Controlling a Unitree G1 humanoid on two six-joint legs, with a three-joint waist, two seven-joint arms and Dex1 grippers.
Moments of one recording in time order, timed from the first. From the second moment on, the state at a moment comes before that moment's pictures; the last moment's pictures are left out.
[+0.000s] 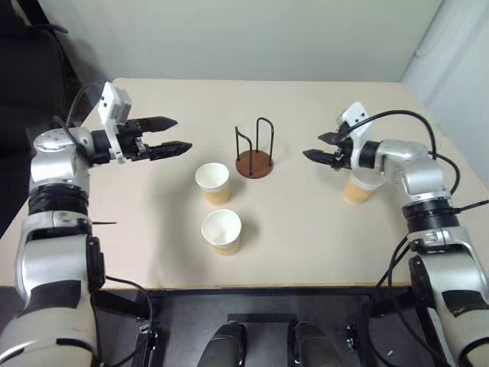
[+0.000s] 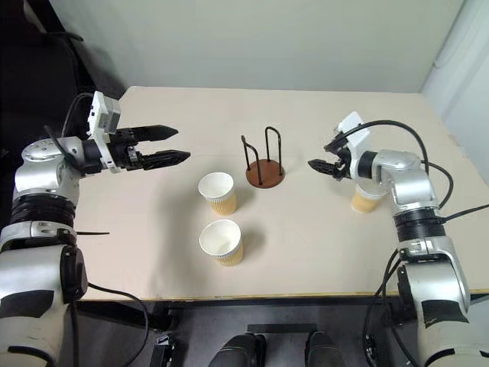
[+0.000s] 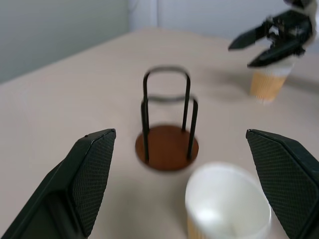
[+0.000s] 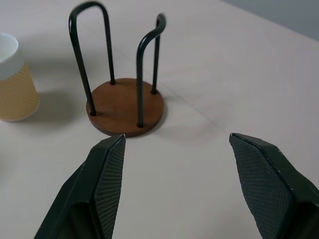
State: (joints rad) left arm -1.08 0.79 0.12 0.95 -0.24 0.12 -1.37; right arm -0.98 -0.51 0.09 0.53 0.15 0.43 0.88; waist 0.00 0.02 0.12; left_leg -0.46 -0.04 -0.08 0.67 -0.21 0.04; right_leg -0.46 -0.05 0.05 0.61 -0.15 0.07
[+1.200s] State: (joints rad) left arm -1.19 0.54 0.09 1.11 -0.15 -0.04 -1.21; right arm -0.81 -0.66 0.03 0.12 0.19 0.59 0.88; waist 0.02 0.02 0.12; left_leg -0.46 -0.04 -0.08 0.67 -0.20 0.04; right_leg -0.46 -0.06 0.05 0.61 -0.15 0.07
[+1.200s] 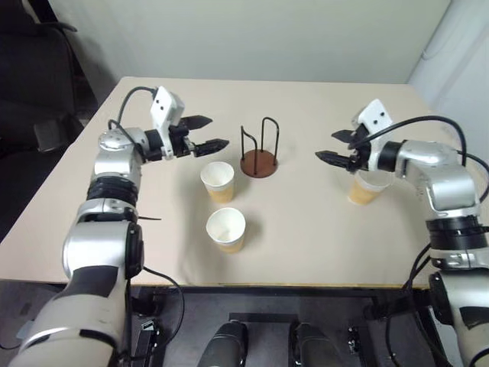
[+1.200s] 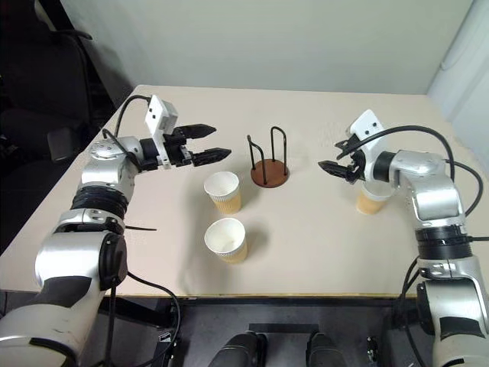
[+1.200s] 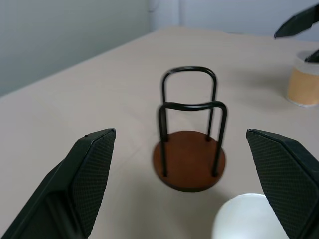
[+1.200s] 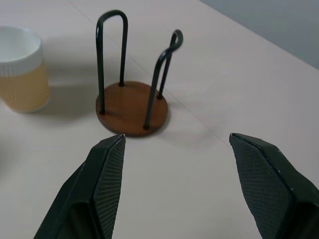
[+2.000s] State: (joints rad) left arm -1.26 0.50 0.08 1.19 -0.10 -0.11 -1.12; right arm -0.71 -0.70 -0.05 -0.07 0.29 0.73 0.81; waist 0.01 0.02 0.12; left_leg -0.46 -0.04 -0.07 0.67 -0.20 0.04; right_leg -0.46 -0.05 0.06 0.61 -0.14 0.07
